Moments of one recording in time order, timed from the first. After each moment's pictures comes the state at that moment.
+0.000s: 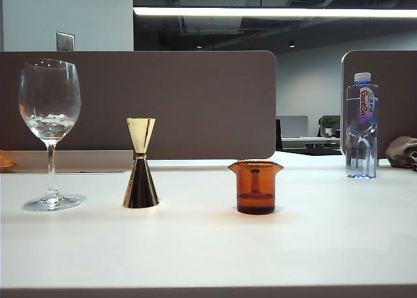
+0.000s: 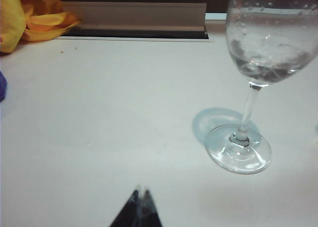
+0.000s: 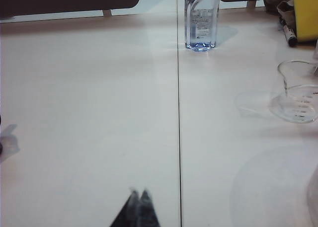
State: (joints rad) left arm 0.03 0.01 0.01 -0.18 -0.02 0.03; right arm 0.07 0.00 0.01 -0.18 -0.02 0.07
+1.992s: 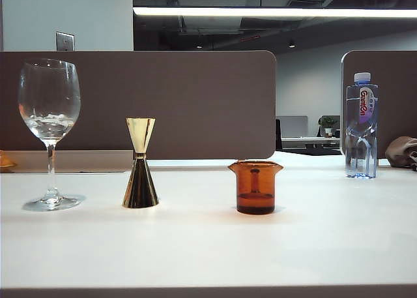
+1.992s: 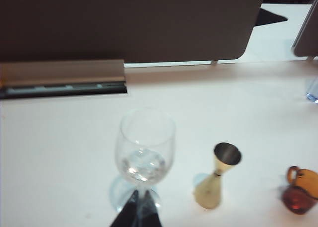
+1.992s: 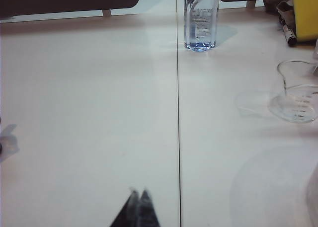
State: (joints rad) left arm -0.25 0.45 0.77 -0.53 -0.02 -0.07; right arm 0.07 0.00 0.01 -0.18 -0.02 0.07
